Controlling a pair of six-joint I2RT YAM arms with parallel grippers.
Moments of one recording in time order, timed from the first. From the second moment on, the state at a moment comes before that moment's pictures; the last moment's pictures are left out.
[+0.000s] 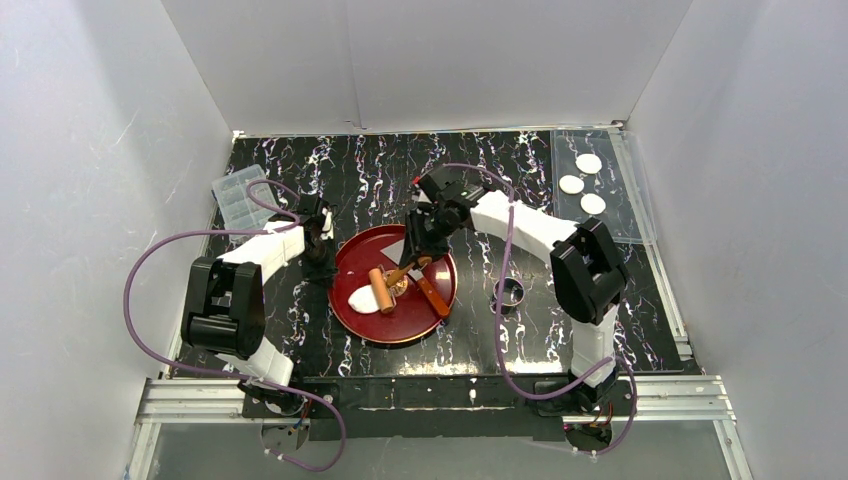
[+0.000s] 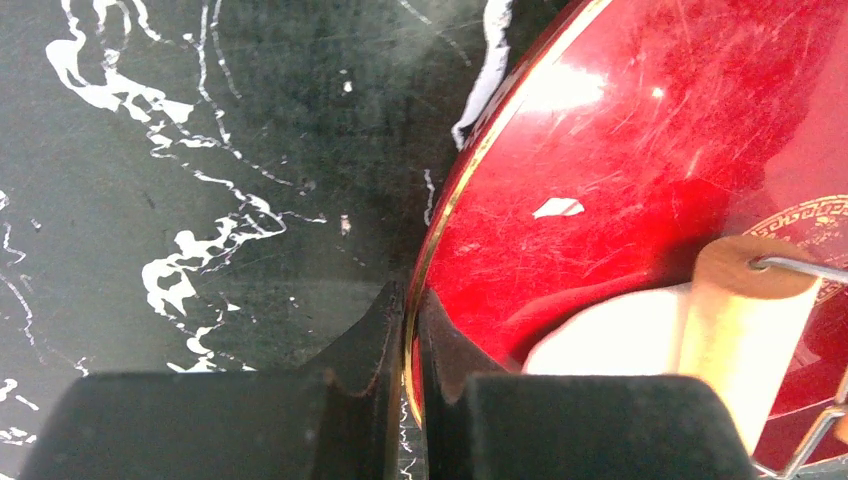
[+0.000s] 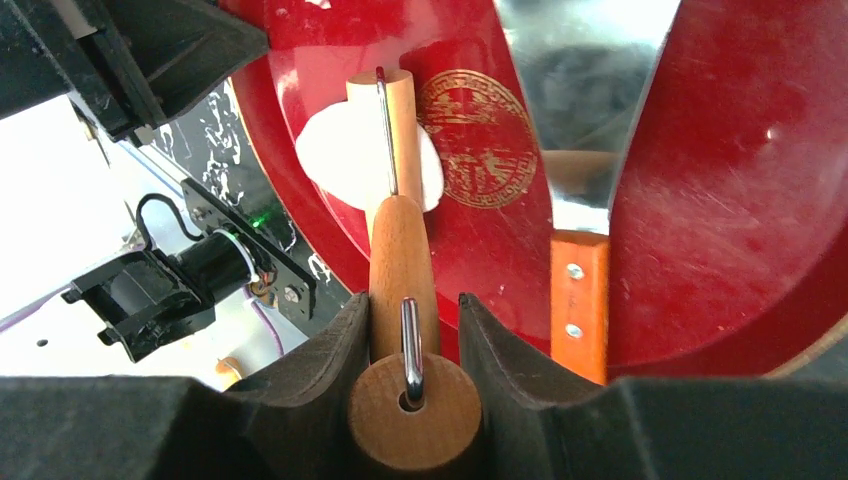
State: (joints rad) left arm -0.17 1.59 0.94 -0.75 0.01 -0.25; right arm 0.79 1.95 1.56 -0.68 -0.45 0.63
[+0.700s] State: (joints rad) left arm -0.17 1.59 0.93 -0.74 0.01 -0.25; right arm 0.81 1.98 1.62 -0.74 -0.42 0.59
